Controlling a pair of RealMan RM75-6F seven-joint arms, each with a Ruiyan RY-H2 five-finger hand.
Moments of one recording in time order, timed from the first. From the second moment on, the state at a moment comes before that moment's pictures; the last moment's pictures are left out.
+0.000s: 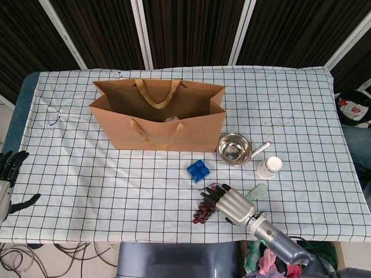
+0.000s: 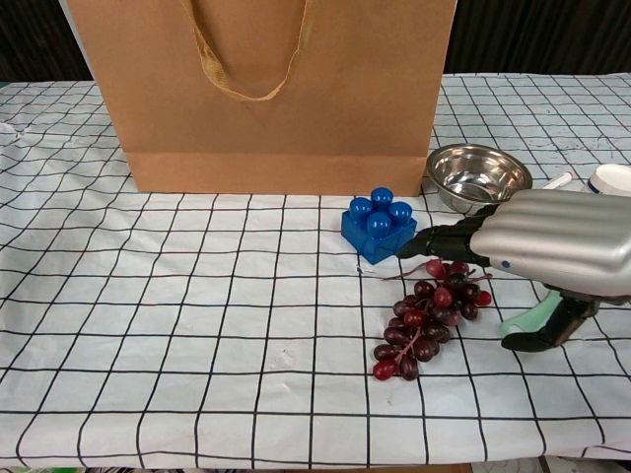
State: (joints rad) left arm -0.13 -1.10 -0.02 -1.60 1.55 1.60 -0.05; right arm 0.54 -1.30 0.07 -1.82 -1.51 0.82 -0.58
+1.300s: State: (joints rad) left arm -0.12 -1.11 -0.05 -1.61 1.54 1.57 -0.02; right arm 0.65 -1.47 0.03 -1.67 -1.42 0.83 -0.64
